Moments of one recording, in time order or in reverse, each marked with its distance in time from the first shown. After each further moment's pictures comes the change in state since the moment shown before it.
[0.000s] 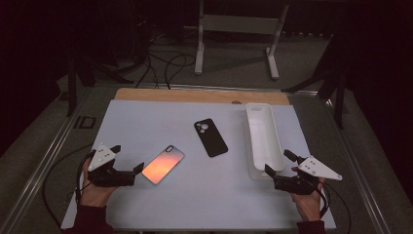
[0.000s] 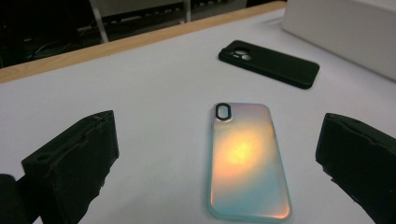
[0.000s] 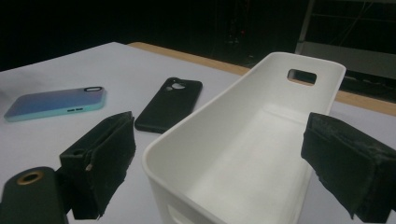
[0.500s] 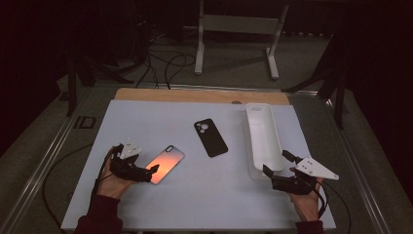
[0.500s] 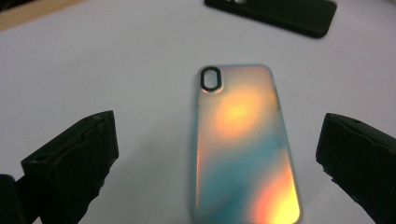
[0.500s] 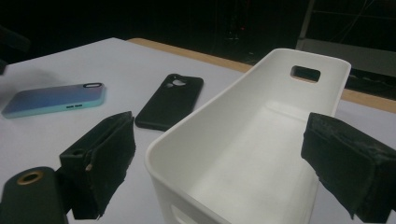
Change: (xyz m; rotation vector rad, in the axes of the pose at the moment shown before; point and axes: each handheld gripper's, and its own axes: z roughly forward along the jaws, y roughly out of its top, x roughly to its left) left arm -0.012 0.002 0.057 0.231 -0.020 0.064; right arm 0.003 0.000 0.004 0.014 -0.001 -0.007
